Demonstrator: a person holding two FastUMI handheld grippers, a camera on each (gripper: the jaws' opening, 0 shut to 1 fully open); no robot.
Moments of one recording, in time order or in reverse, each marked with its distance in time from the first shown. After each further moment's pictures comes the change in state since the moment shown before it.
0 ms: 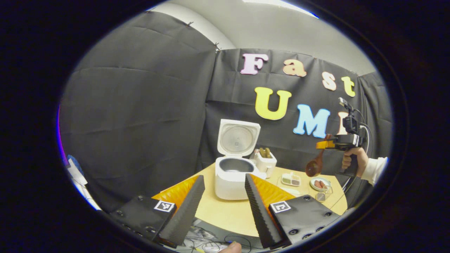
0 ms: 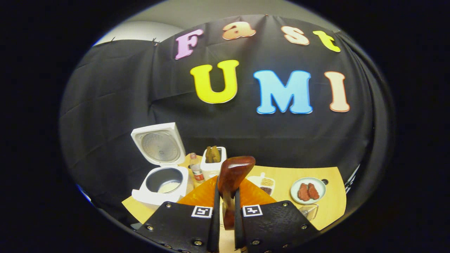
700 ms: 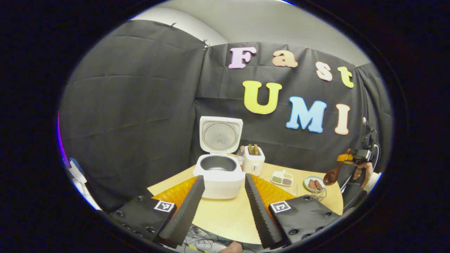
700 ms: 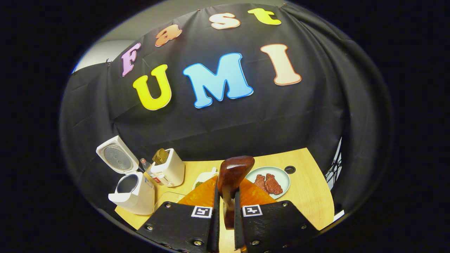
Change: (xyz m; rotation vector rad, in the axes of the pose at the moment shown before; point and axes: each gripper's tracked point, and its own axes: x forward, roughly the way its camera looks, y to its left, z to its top) left arm 0.029 -0.143 -0.002 0.018 0.055 0.065; right arm 0.017 -0.226 -0.055 0.233 0.060 -0.128
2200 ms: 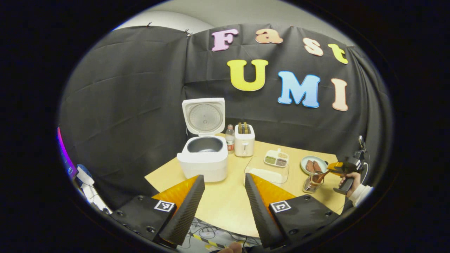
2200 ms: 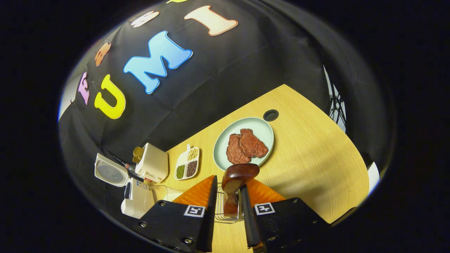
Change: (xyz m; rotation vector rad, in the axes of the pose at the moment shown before) left arm -0.002 -0.092 -0.039 0.132 0.152 -0.004; right arm 0.050 -0.097 -0.124 0.393 0.241 0.012
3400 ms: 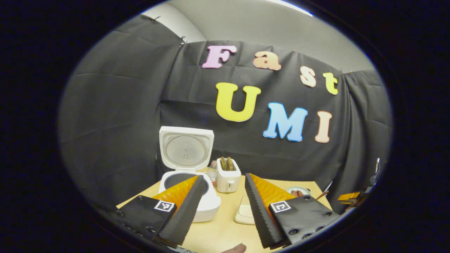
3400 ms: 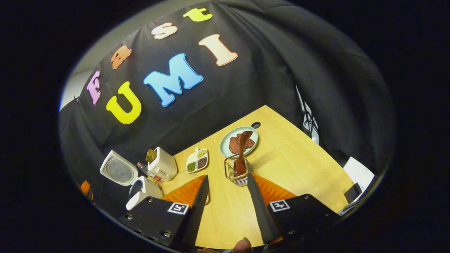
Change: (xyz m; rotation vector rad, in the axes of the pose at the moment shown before) left arm 0.139 0.091 0.137 -0.108 -0.251 -0.314; right arm -0.193 0.091 -0.076 -0.023 -0.233 -0.152
